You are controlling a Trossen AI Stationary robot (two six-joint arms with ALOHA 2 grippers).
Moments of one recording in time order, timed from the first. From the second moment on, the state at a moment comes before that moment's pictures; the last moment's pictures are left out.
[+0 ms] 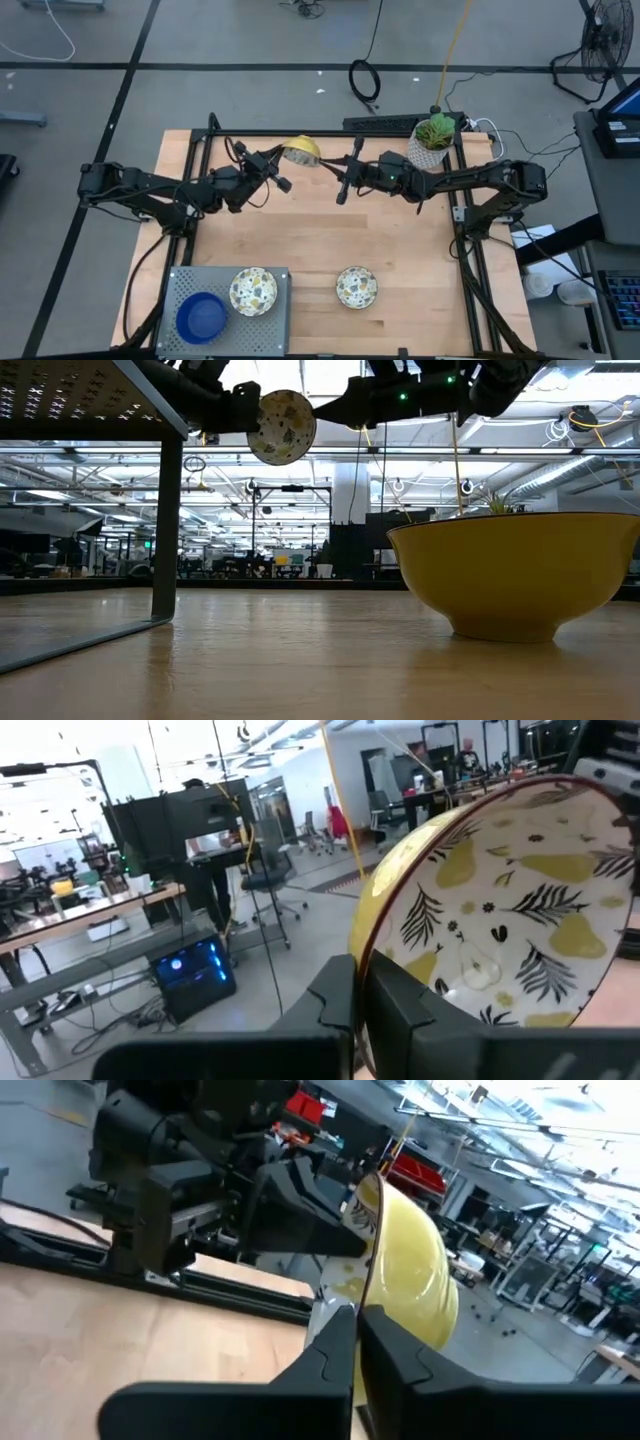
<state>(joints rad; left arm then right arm) 0.06 1.26 0.57 0.83 -0.80 0.29 -0.16 1.53 0.87 0.71 0.13 -0.43</state>
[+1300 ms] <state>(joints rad) -0.23 1.15 1.43 -1.13 0.12 -0.76 -0.21 1.54 0.87 0.40 0.13 -0.31</state>
